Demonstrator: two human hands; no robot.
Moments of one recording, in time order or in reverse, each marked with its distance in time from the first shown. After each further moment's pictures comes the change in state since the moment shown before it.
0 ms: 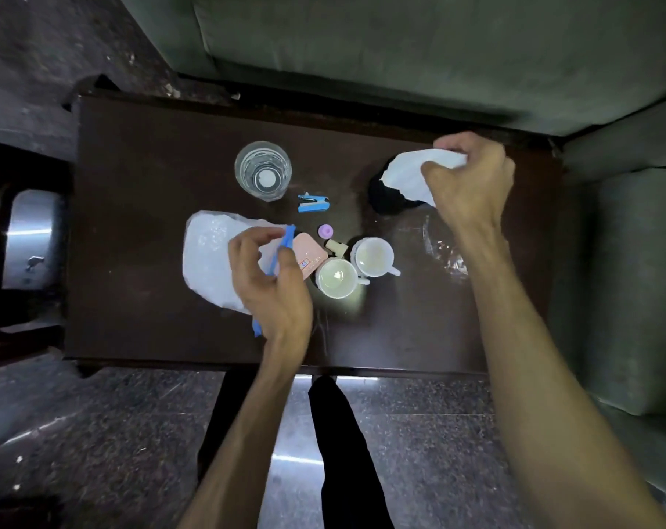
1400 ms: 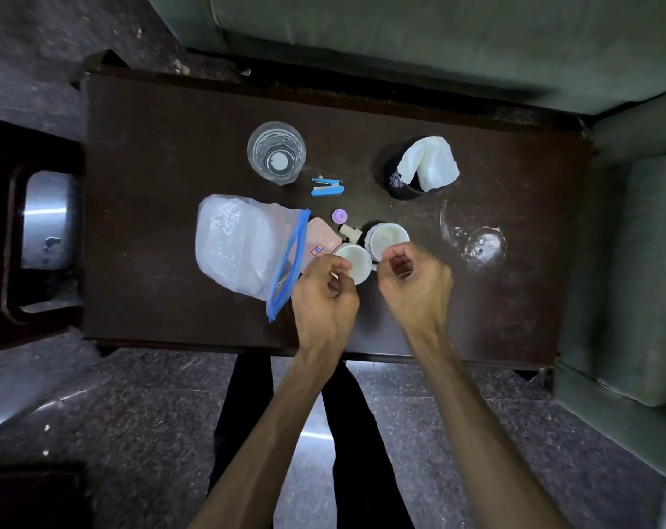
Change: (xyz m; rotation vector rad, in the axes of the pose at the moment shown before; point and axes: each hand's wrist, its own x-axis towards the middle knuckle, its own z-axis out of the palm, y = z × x) left_hand -0.030 -0.057 0.006 0.305 -0.415 -0.020; right_hand -0.121 0.075 0.063 0.020 -0.148 -0.045
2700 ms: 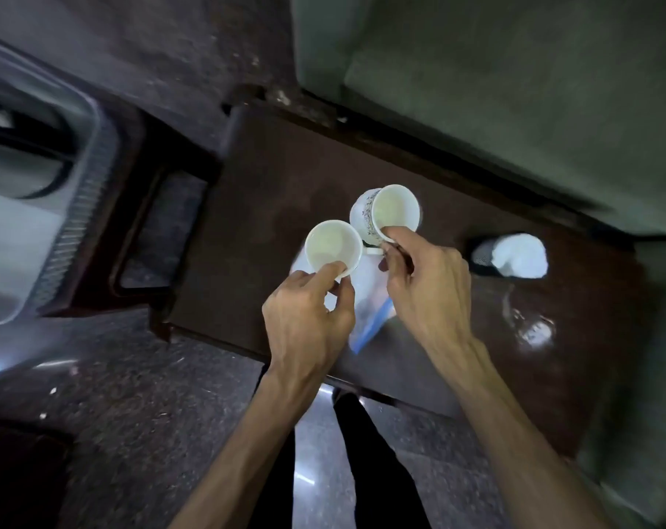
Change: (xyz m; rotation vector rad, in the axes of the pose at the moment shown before) left_hand 0.042 0.034 -0.186 0.300 0.338 0.308; right_hand -0.014 -0.206 0.025 -0.273 -0.276 -0.428
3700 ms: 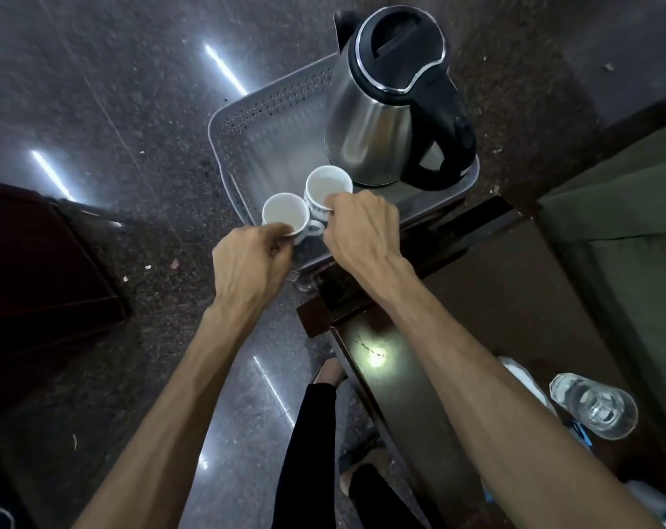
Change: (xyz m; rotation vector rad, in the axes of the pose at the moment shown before) left_hand 0.044 -0.315 -0.230 0.215 0.239 -0.583; right_hand 0.035 -0.368 0.268 -0.517 -0.418 -0.847
